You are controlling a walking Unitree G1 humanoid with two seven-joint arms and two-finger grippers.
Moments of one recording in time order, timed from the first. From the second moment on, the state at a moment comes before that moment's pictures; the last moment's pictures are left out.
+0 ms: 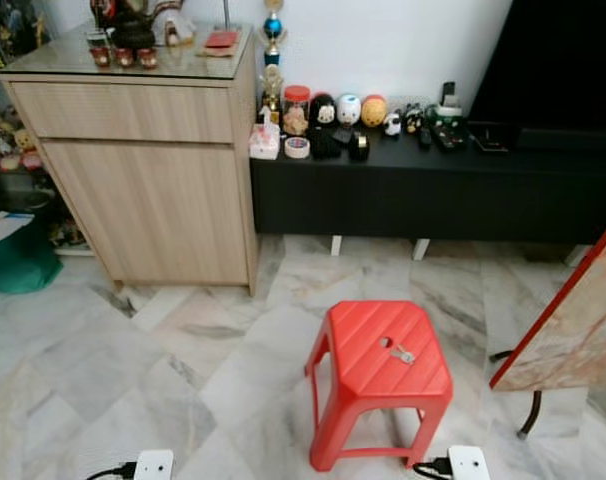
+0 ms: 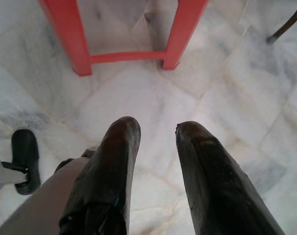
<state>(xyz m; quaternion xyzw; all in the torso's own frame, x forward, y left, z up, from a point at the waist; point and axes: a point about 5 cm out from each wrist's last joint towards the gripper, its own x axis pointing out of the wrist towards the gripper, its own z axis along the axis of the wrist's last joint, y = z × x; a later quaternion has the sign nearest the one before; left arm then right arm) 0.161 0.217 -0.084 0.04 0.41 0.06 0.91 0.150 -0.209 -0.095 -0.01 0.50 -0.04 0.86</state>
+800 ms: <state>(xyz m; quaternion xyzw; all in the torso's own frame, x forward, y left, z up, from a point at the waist) 0.163 0.210 -0.084 0.03 0.41 0.05 0.91 0.146 -0.210 -0.097 -0.01 0.51 -0.05 0.86</state>
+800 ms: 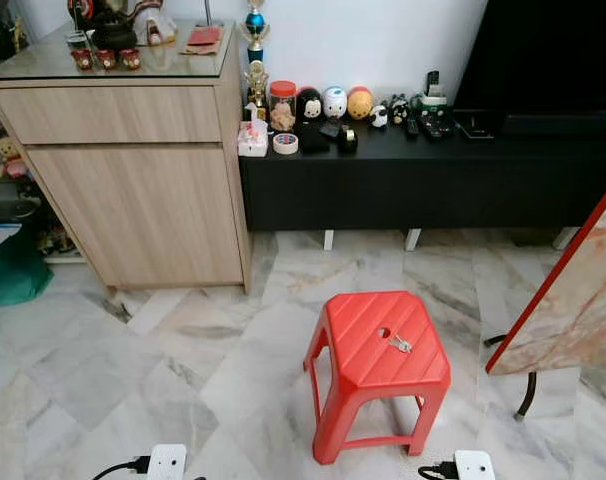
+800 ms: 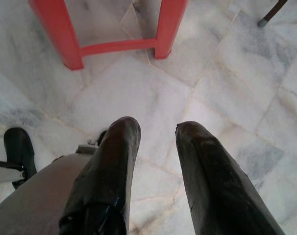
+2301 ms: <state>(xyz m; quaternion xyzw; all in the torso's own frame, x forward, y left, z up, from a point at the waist) 0.172 0.206 -0.079 0.03 0.38 0.04 0.92 0.150 -0.214 -0.094 -0.01 0.50 -0.06 0.86</state>
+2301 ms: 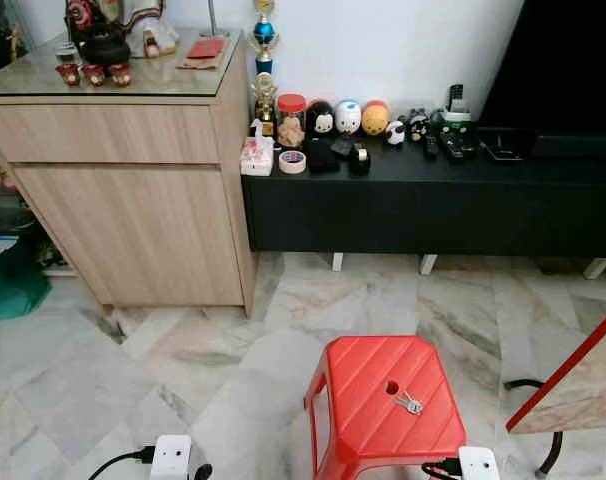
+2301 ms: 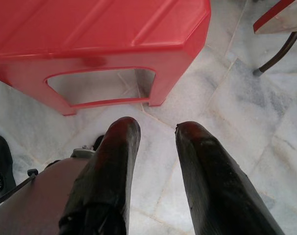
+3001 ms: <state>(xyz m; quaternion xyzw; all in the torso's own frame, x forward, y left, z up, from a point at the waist) 0.170 0.199 -0.081 0.02 0.38 0.04 0.92 0.144 -0.219 -0.095 -0.01 0.50 -0.06 0.86</state>
